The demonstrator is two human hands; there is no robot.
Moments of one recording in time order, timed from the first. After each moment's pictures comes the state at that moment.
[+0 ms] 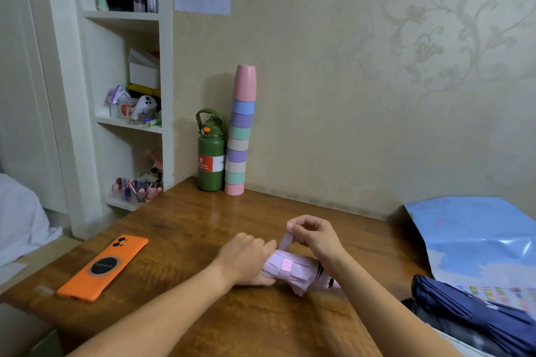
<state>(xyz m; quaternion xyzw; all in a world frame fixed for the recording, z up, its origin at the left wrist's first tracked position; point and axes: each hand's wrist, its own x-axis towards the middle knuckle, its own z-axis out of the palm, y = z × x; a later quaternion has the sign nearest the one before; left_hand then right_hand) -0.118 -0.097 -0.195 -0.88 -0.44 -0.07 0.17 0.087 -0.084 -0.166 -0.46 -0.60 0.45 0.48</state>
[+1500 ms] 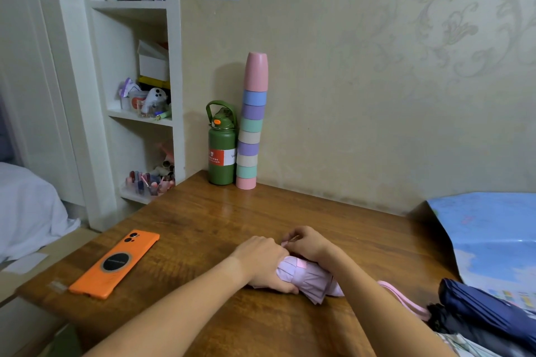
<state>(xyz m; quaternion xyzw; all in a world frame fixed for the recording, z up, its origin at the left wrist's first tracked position) -0.113 -0.078 -0.203 -0.88 -0.47 -0.01 0.06 0.055 -0.025 -0.205 -0.61 -0.69 0.34 0.18</state>
